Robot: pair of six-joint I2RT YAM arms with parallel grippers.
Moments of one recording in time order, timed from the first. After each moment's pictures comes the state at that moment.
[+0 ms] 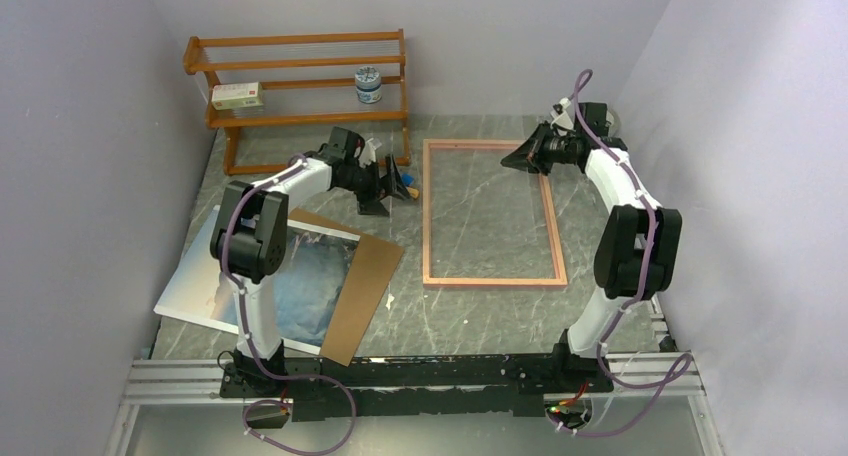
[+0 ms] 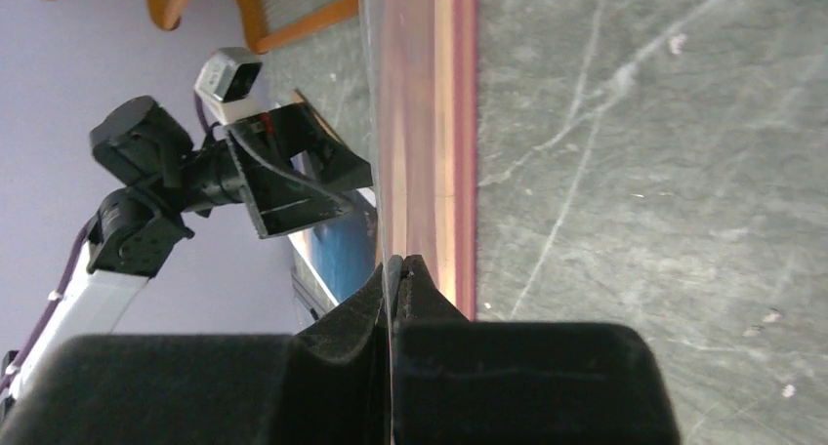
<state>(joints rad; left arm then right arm) -0.32 1.99 1.42 -0.40 0.66 -0.58 -0.07 1.77 1.45 -0.48 -0.82 0.58</state>
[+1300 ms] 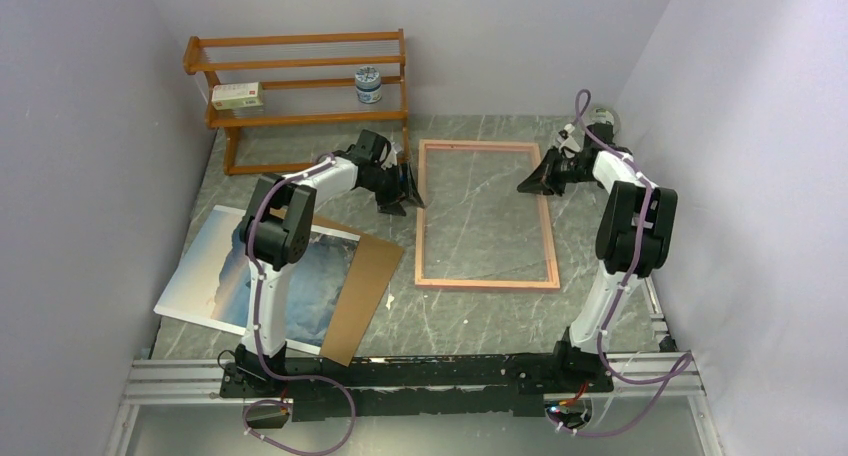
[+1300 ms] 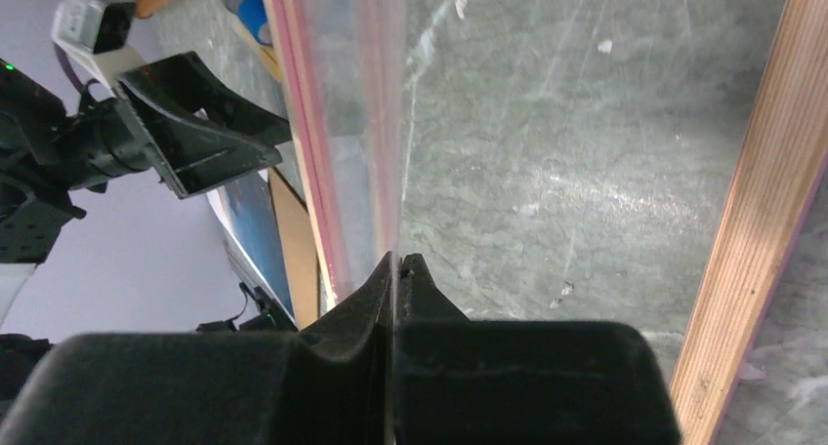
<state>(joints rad) -0.41 2.19 1.59 -0.41 0.51 -0.59 -0.19 1.99 1.47 -0.62 -0.83 0.27</state>
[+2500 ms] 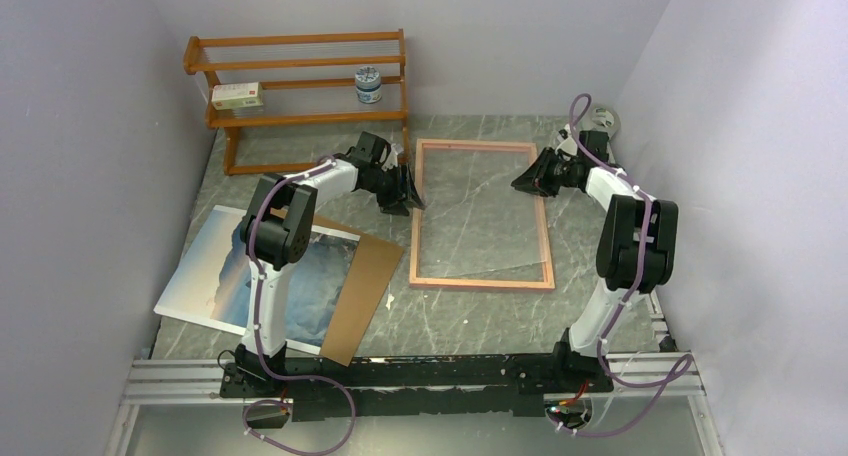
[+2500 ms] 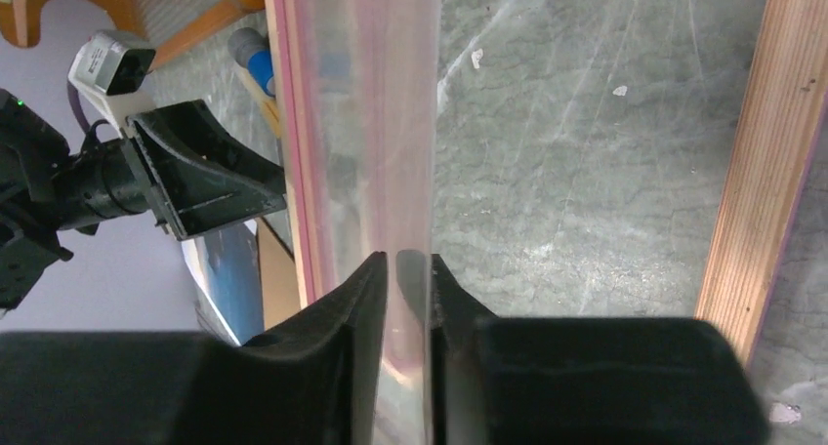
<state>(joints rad) -0.41 2.19 1.57 -0.36 0.54 -0.59 -0.14 1.85 1.23 -0.28 -0.75 0.41</state>
